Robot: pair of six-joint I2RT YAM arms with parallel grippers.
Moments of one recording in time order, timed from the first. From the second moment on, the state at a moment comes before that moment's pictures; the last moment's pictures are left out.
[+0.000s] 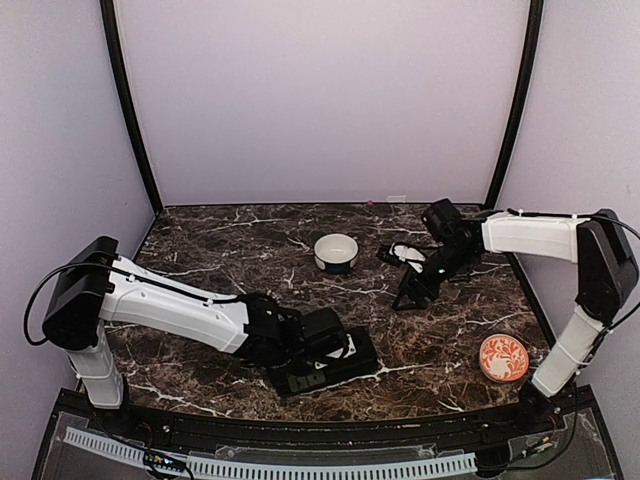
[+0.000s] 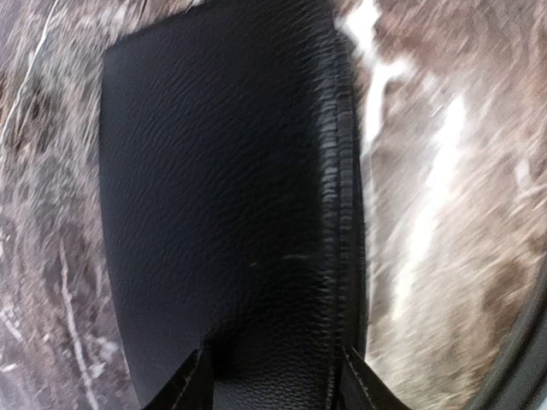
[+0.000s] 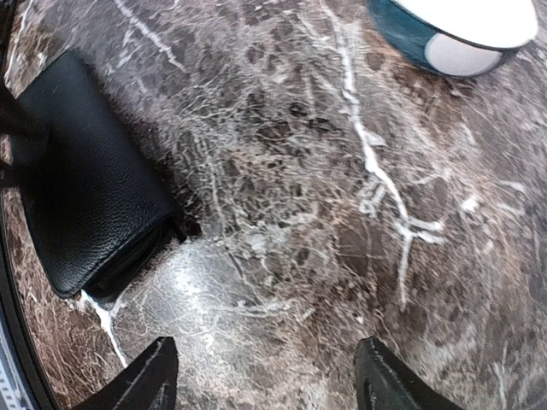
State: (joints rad) left arm -1.28 1.85 1.20 -0.55 -0.23 0.02; right arm 0.49 1.65 1.12 -0.66 -0.47 -0.56
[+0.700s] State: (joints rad) left arm -1.17 1.70 1.11 -0.64 -0.17 0.22; right arm 0.62 1.87 1.23 -0.73 -0.49 -0.77
